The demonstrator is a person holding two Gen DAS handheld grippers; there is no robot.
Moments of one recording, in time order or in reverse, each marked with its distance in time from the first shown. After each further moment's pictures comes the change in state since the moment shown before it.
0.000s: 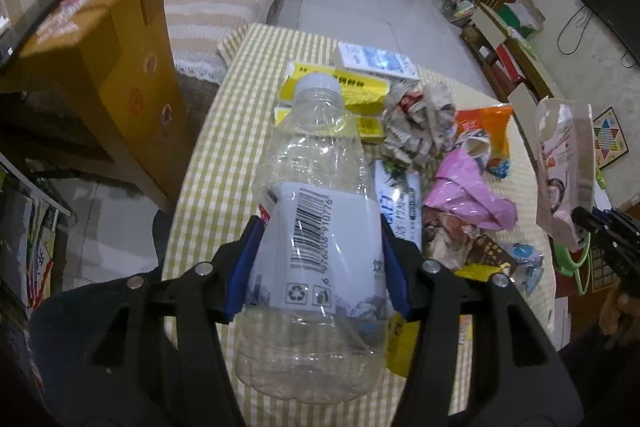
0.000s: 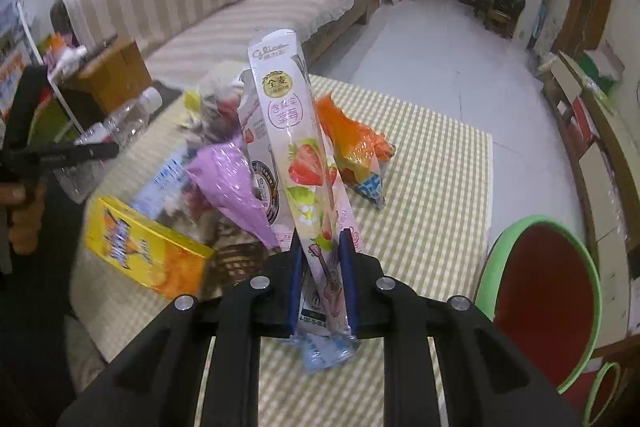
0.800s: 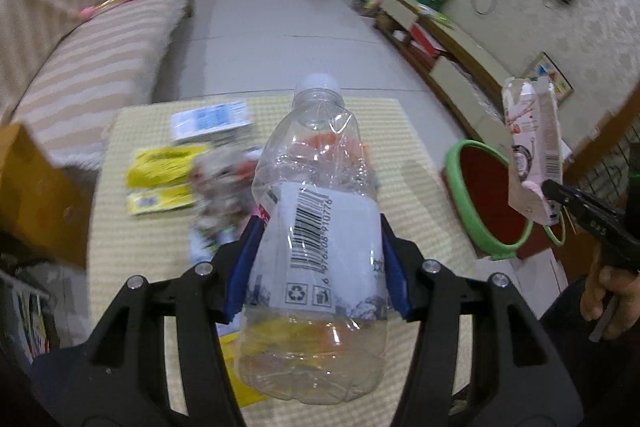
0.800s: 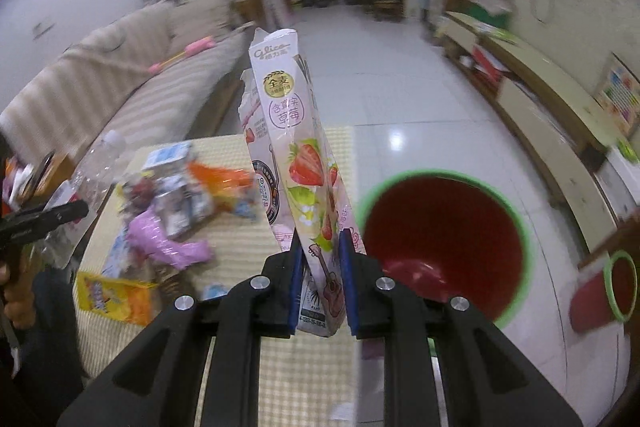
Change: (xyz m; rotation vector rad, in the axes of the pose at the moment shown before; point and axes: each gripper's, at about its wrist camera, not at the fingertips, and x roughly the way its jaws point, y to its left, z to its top) left arm -0.025 -0.162 0.025 0.280 -0.045 -0.175; right arm -0.102 -0.125 -0.056 0.397 -0.132 -0.222
